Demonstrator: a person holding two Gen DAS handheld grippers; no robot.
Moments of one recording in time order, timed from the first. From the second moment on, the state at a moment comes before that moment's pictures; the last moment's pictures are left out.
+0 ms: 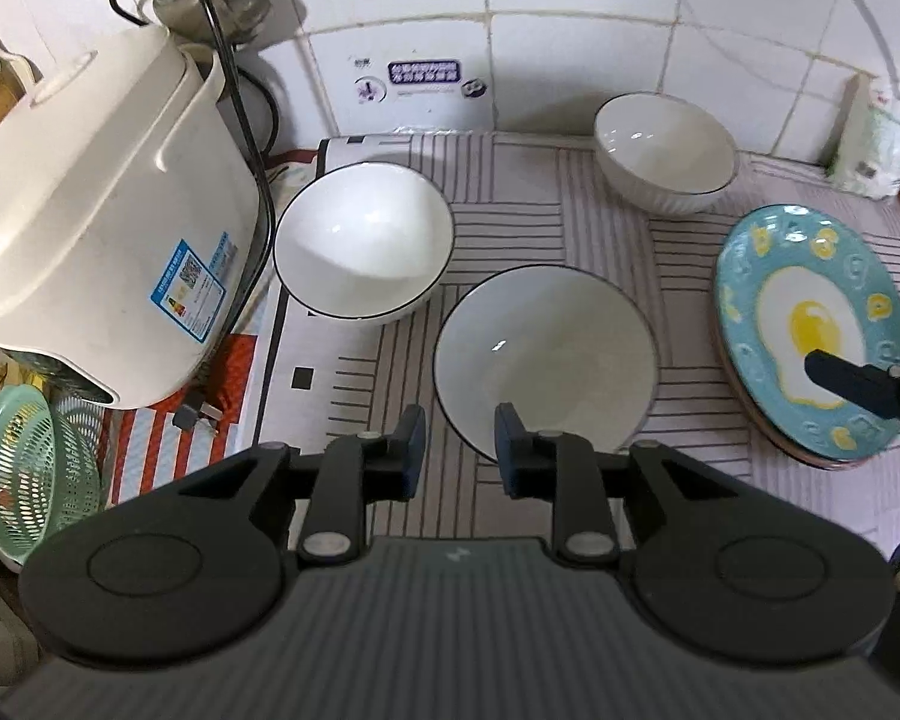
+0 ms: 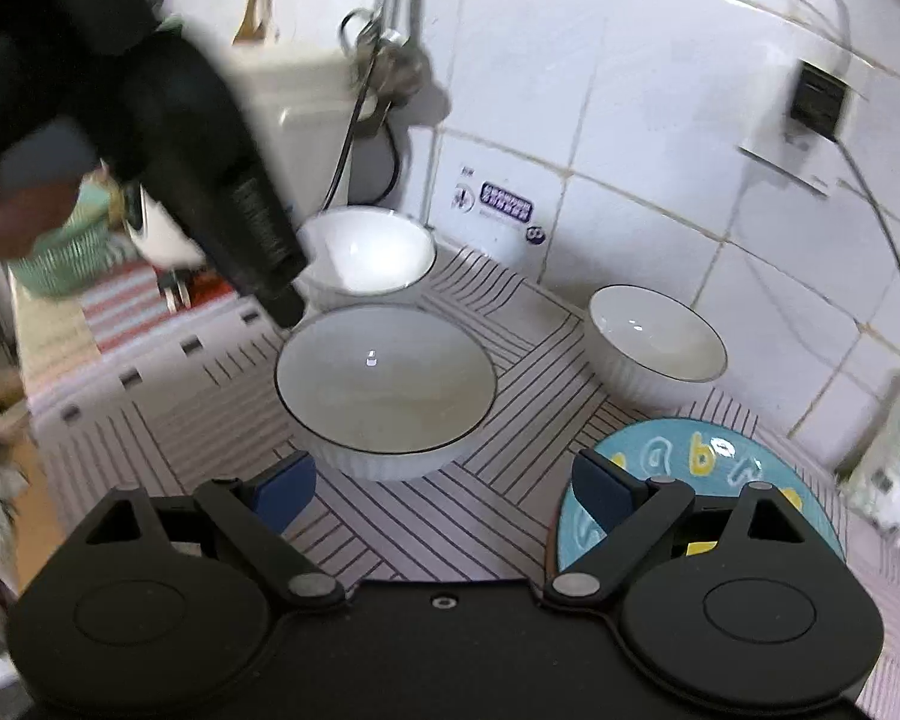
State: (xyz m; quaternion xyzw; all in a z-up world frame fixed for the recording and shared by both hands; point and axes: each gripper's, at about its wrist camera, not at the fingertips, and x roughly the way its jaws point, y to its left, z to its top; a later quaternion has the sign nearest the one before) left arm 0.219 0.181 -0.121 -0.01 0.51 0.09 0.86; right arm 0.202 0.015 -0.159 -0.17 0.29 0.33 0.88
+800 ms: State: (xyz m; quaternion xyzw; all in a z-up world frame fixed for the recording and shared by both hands) left arm 0.238 0.138 -0.081 -0.04 0.46 0.07 0.89; right arm 0.227 -0.074 -0.115 -0.12 0.19 0.25 0.94
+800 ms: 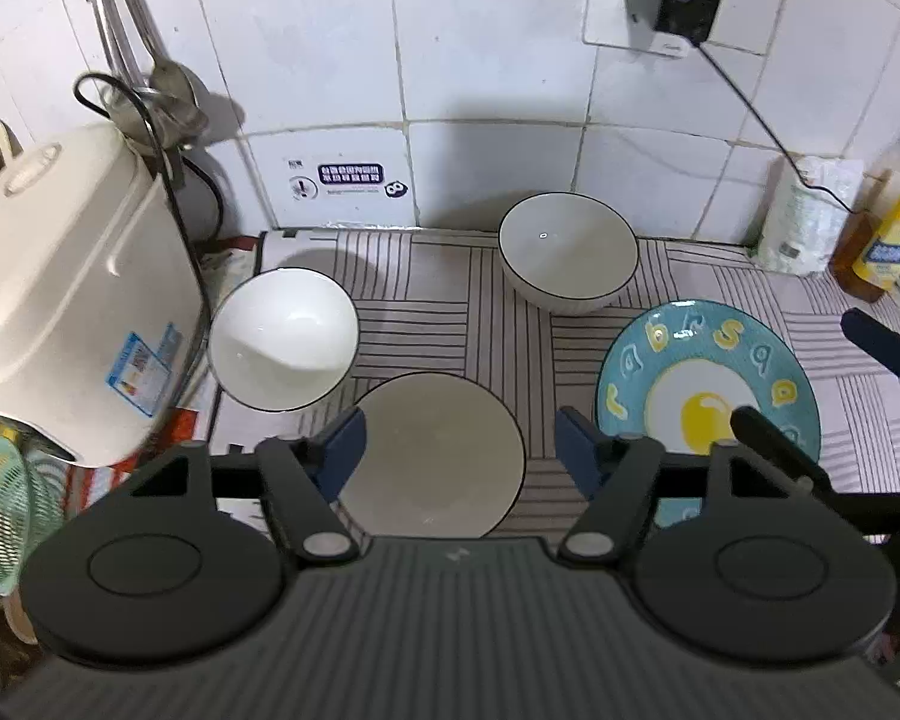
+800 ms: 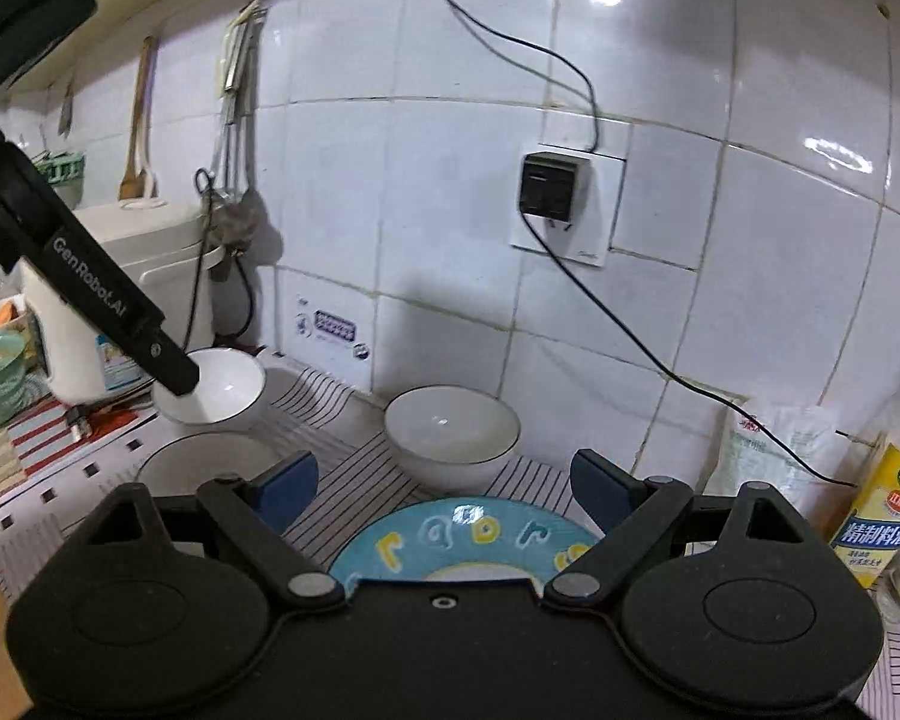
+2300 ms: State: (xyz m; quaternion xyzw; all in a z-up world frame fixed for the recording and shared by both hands) left arm 0.440 0.144 -0.207 -0.17 0.49 0.05 0.86; right arm 0.411 -0.035 -0.212 0.10 0.36 0.17 0.91
